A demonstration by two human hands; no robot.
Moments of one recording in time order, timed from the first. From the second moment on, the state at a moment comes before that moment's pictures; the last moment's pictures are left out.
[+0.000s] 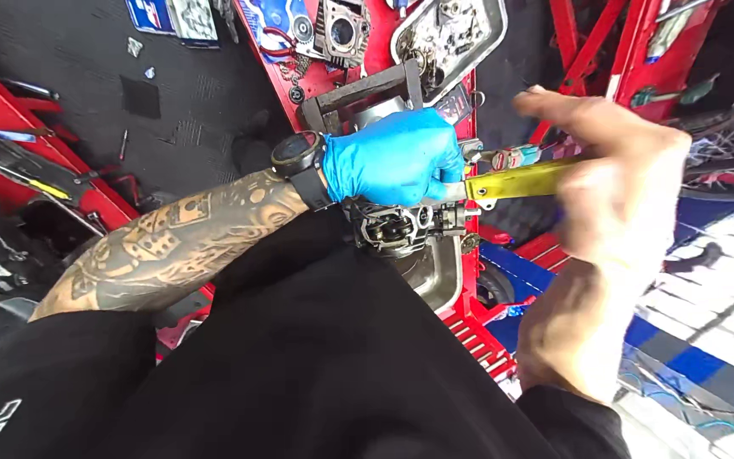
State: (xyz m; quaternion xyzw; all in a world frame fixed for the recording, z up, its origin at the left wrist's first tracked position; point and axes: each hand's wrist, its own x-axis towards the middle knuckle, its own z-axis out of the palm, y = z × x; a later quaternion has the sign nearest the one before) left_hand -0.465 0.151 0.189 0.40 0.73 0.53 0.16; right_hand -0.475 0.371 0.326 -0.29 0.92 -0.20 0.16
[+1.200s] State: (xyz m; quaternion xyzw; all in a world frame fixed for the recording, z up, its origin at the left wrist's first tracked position) left_hand -0.453 0.153 0.164 0.32 0.65 0.68 0.13; right_hand -0.503 0.346 0.312 -0.28 0.88 -0.36 0.13
